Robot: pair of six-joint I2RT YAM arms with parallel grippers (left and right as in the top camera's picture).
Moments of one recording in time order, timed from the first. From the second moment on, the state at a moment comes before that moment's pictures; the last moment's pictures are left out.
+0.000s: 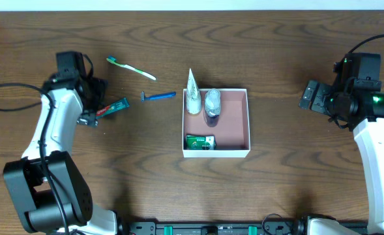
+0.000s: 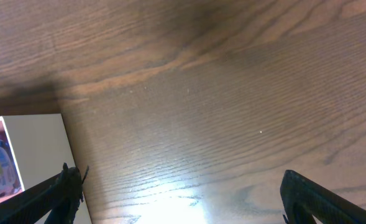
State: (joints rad) left arm 0.18 1.70 1.22 -0.77 -0.04 -1.16; right arm -0.09 1.36 1.23 -0.96 0.03 0.25
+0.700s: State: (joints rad) left arm 0.18 1.95 1.29 -0.93 -0.04 -1.13; right arm -0.09 1.36 1.23 -0.96 0.03 0.25
